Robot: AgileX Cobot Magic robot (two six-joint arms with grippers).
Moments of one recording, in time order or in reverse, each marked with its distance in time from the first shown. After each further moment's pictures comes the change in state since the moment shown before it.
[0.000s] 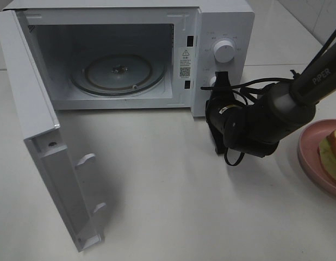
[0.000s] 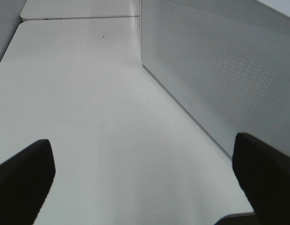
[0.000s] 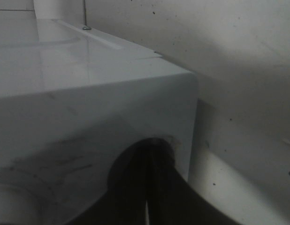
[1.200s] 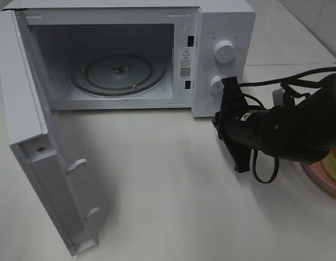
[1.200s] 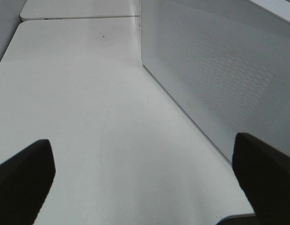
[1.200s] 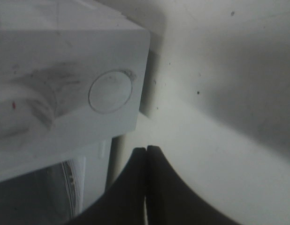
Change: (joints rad) left arm 0.000 0.000 0.000 0.000 0.000 0.000; right arm 0.036 -0.288 0.261 -0.075 0.210 -0.049
